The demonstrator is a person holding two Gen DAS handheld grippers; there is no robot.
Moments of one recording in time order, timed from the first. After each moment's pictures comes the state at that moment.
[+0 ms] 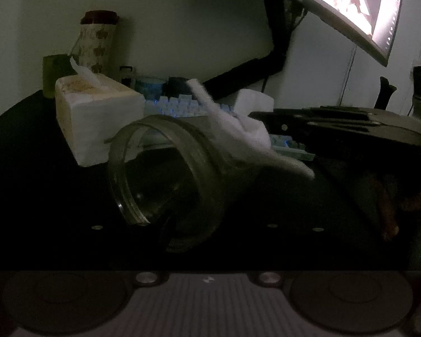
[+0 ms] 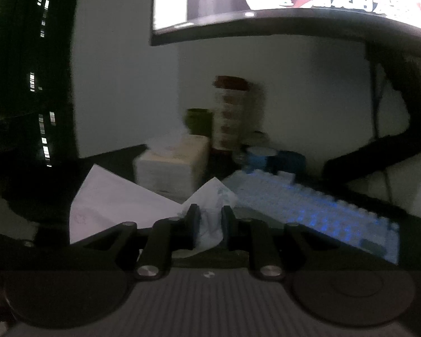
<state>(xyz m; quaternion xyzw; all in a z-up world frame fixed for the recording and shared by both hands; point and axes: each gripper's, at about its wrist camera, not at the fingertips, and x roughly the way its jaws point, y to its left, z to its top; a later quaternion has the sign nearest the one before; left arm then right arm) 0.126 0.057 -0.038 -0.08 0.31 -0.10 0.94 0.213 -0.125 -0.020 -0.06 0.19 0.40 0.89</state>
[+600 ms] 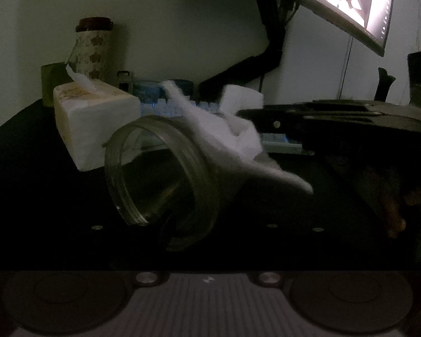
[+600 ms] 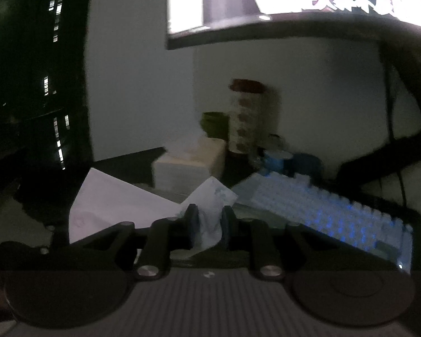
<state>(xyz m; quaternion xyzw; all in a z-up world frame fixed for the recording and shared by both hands) 0.123 0.049 -0.040 -0.06 0.30 -0.09 0.95 0.214 -0.129 -0.022 -0.04 0.19 0.43 0.88</state>
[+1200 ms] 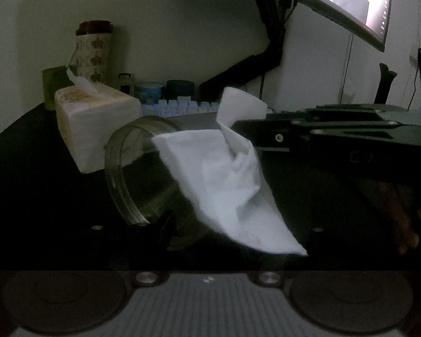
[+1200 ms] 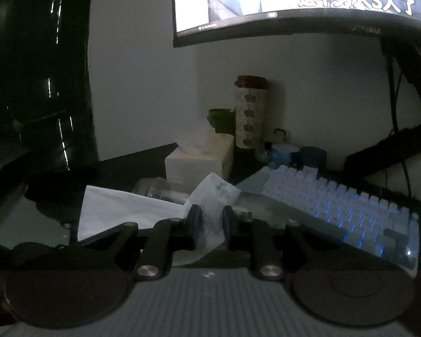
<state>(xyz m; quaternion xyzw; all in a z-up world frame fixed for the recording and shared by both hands) 0.127 0.052 -0.041 -0.04 0.30 -0.09 0.95 0.194 -0.123 -0.021 -0.04 0.19 0.45 0.87</state>
